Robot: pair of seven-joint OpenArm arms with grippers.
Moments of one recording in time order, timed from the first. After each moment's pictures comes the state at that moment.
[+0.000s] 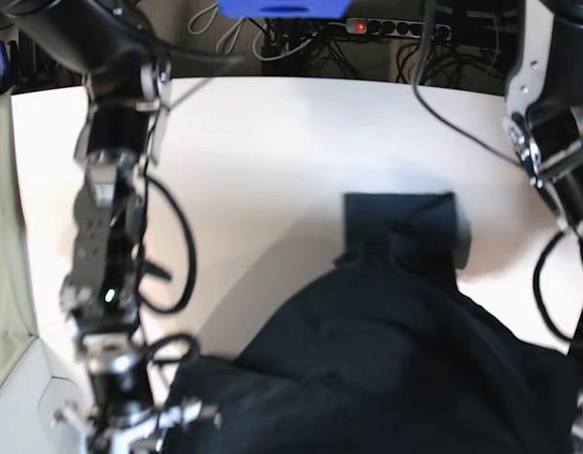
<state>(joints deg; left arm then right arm) -38.7 -21.7 -22.1 82.0 -50.5 -4.5 39.6 27.4 1.1 -0.2 101.3 0.0 5.2 -22.9</state>
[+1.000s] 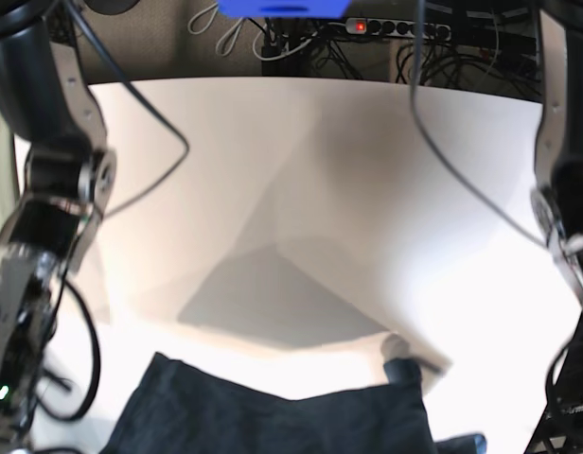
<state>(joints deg) -54.3 -23.6 -9.1 88.9 -45.0 -4.4 39.6 44.8 10.6 6.8 96.8 -0.2 5.2 -27.8</state>
